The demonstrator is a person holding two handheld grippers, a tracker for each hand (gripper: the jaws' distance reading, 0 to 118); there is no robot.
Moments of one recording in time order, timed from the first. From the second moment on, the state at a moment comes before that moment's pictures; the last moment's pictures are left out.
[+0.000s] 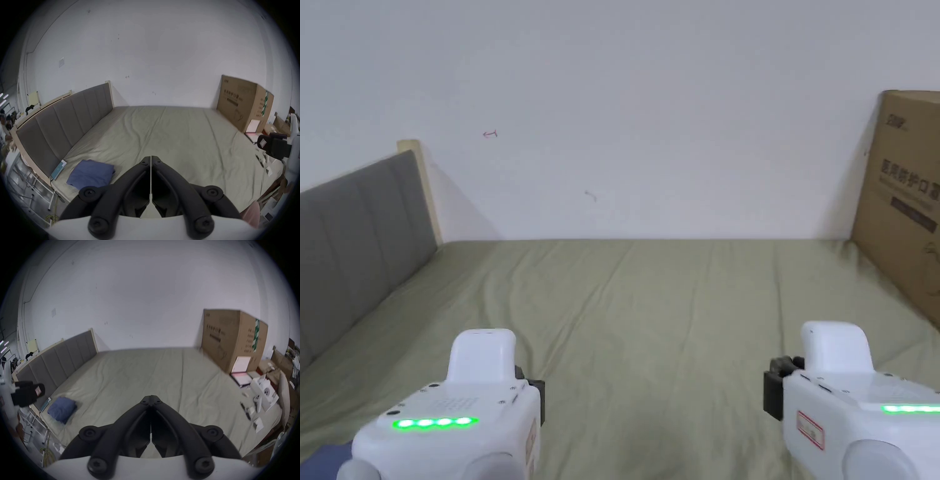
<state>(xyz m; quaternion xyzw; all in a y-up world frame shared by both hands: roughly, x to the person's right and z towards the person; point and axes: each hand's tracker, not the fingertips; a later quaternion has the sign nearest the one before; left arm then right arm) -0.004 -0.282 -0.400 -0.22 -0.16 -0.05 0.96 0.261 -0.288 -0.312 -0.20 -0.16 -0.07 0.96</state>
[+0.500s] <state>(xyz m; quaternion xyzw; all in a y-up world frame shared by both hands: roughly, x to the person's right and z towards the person) 0.034 -0.251 -0.346 -0.09 -0.22 -0.03 0.97 0.243 -0.265 -0.271 -0.12 -0.24 0.03 0.96</state>
